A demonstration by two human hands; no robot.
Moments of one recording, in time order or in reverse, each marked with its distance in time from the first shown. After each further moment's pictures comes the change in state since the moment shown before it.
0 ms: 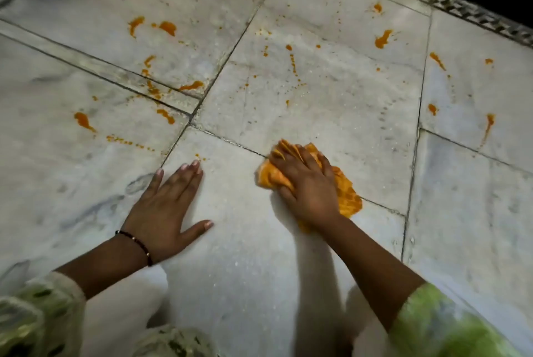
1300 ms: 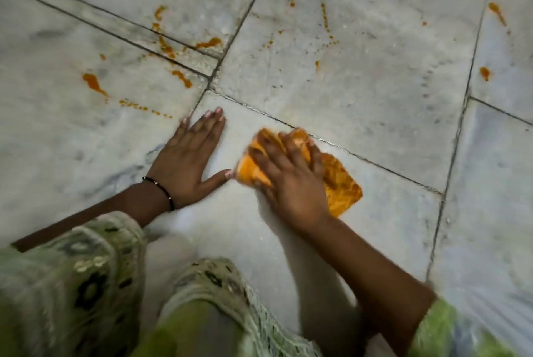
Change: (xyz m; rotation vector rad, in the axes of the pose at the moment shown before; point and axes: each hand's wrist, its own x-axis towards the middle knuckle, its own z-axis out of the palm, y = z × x) left_hand 0.032 -0.025 0.006 -0.129 0.087 0.108; right_hand -0.010 -0.079 0.024 -0.018 -0.049 -0.106
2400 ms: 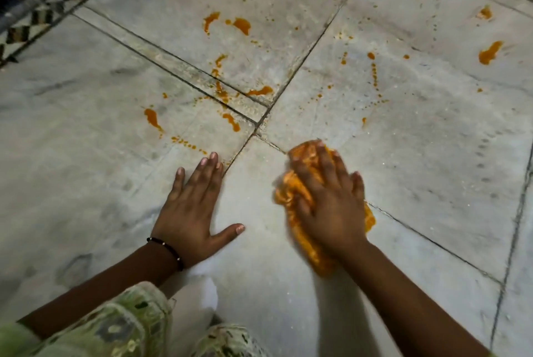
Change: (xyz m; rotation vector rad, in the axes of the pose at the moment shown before) left_hand -0.039 -0.014 0.005 0.052 0.047 -0.303; right_hand 0.056 0.021 -0.005 0.038 -0.011 0.125
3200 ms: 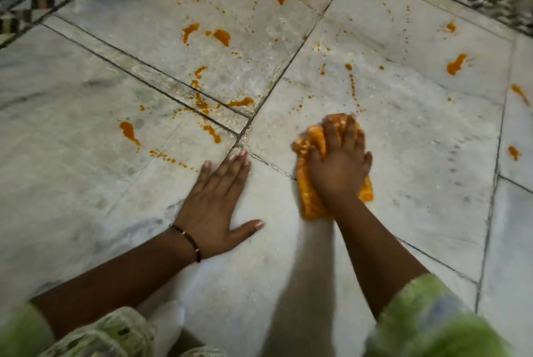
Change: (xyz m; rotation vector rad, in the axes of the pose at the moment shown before) left_hand 0.051 0.033 -0.004 -0.078 0.061 0.182; right_hand 0.074 0.028 -0.014 0.082 0.120 0.454
